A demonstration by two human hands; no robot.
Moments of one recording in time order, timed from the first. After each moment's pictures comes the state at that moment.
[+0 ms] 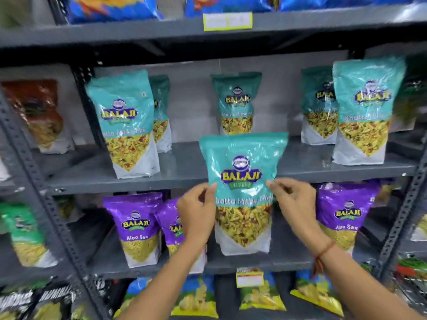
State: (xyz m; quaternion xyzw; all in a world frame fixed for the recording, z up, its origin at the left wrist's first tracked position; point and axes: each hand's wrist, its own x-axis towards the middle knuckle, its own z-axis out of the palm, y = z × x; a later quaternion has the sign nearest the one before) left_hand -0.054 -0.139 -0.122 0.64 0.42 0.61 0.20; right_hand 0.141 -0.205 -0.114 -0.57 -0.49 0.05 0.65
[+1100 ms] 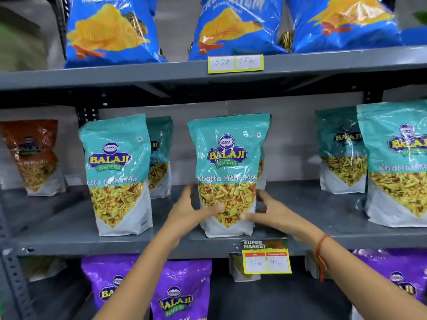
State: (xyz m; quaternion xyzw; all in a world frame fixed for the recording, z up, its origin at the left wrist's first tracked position) left_hand -0.058 0.006 -0.046 0.72 0.42 0.42 0.36; right_hand 0.184 -0.053 -0.055 -0.59 -0.65 0.25 0.40
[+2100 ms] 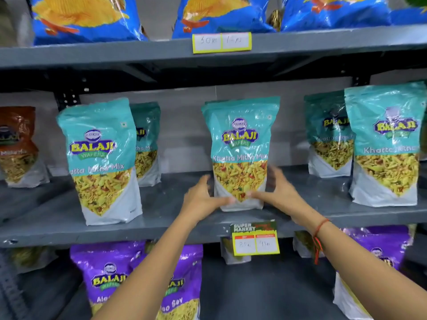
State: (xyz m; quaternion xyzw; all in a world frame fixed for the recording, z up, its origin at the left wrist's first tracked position) left_hand -0.003 0.011 -0.056 0.76 0.44 0.38 0.28; right_hand 0.216 -0.057 -0.067 -0.62 -0.56 0.17 0.52
